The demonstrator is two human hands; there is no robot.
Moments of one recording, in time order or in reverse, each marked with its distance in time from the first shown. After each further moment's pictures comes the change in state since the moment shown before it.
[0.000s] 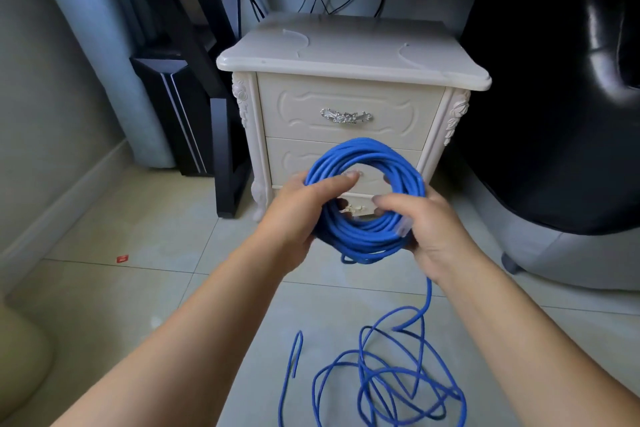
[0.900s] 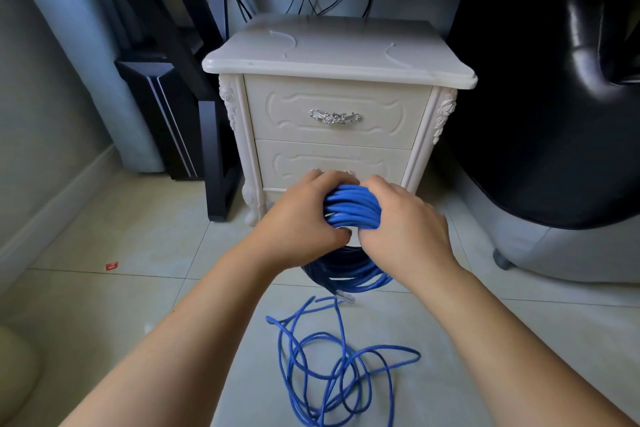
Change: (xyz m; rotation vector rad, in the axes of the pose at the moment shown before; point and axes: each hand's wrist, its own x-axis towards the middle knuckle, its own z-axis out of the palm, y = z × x) left_hand 0.003 -0.007 -0.004 0.985 -0.120 0.484; right_hand -0.023 -0.006 0.008 -1.258 0.102 -0.464
